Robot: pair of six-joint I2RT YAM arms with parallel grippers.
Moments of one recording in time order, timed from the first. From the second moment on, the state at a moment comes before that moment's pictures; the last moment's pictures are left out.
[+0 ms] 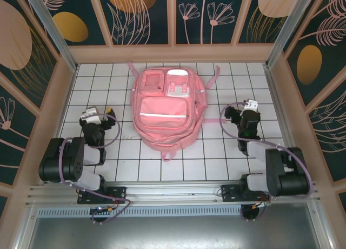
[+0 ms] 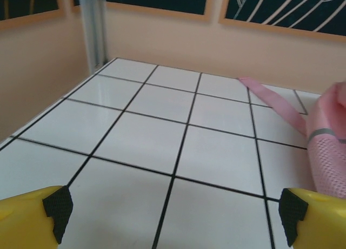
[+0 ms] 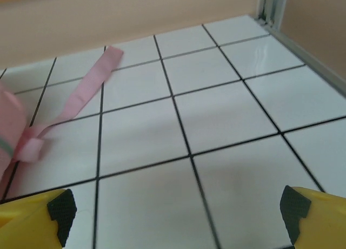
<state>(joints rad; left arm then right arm) 0.04 1.51 0.16 1.21 -0.11 -0.14 0.05 1.35 0.30 0.73 0.16 0.18</state>
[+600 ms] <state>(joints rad) 0.04 1.52 0.22 1.19 -0.03 -0.10 -0.06 1.55 0.22 1.10 -0.07 0.13</state>
